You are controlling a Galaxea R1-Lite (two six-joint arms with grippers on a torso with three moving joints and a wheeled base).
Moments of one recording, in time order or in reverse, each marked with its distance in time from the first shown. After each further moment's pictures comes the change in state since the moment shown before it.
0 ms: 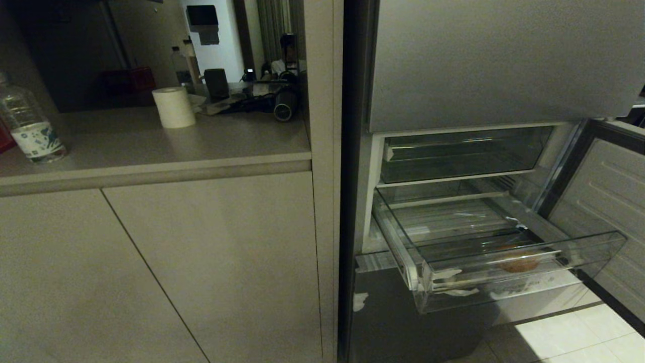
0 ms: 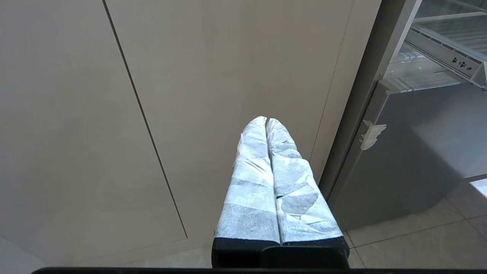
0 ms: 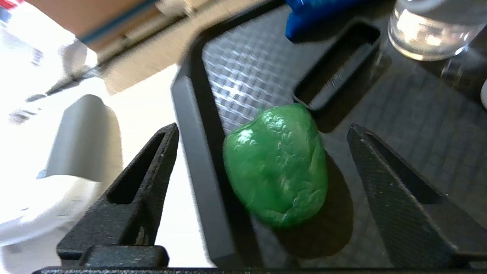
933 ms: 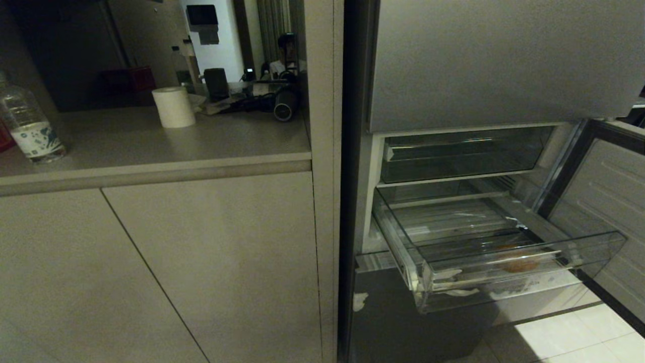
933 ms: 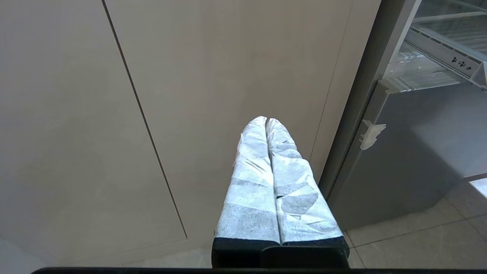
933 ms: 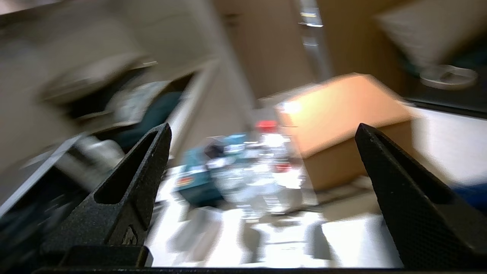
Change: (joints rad) left arm 0.000 0.000 0.000 0.000 0.000 0.000; right arm 0.140 -0.700 0.037 -0.040 0.102 0.422
